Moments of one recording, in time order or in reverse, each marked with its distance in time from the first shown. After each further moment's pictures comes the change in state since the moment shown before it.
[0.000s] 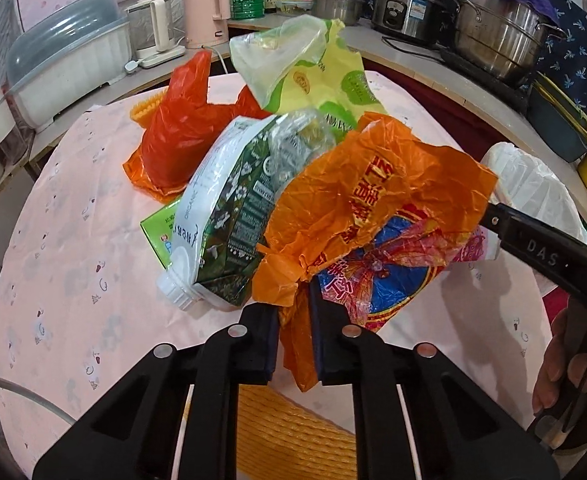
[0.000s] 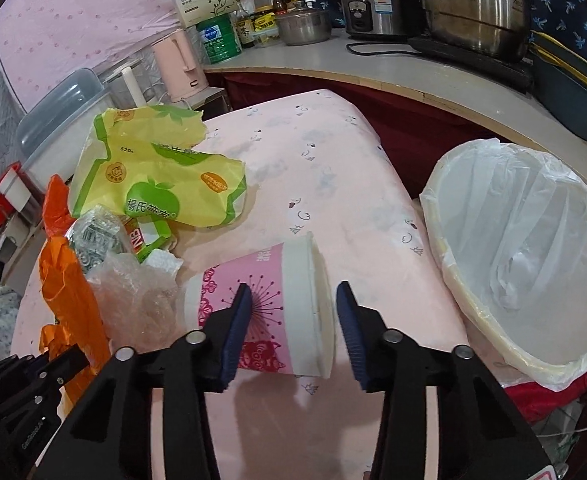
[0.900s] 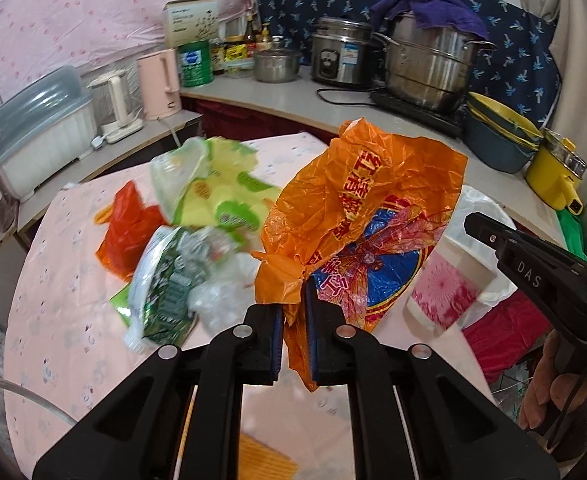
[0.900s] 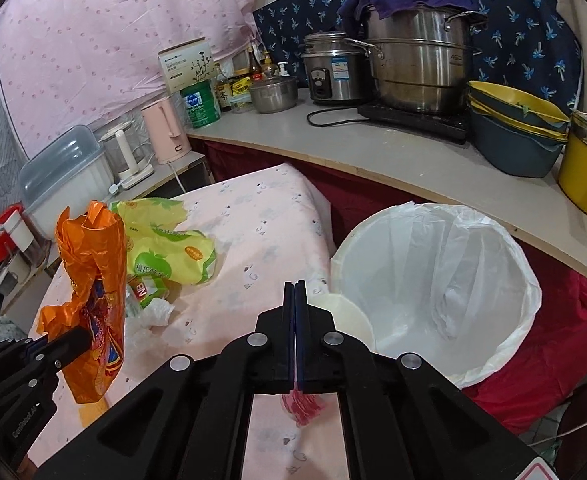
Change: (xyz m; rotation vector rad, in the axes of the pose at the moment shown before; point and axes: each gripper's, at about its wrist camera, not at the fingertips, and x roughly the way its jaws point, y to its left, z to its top) left arm -0.069 -0.082 0.027 0.128 -0.173 -0.088; right arm -0.103 -0.052 0.013 0.050 -0.197 -0.066
